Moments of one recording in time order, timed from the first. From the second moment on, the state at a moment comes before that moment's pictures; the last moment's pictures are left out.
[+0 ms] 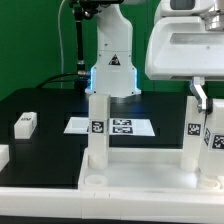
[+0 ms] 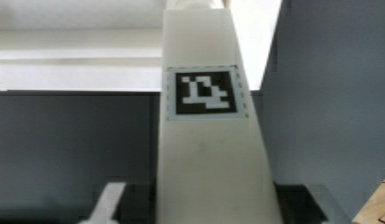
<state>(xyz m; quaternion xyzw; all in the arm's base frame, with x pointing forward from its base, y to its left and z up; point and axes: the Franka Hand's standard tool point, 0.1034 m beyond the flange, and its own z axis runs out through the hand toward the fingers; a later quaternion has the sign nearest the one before) 0.657 0.104 0.136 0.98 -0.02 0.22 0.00</state>
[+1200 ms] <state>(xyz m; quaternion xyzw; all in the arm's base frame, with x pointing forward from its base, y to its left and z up) 0.656 0.103 0.128 0.97 -0.01 0.26 0.01</state>
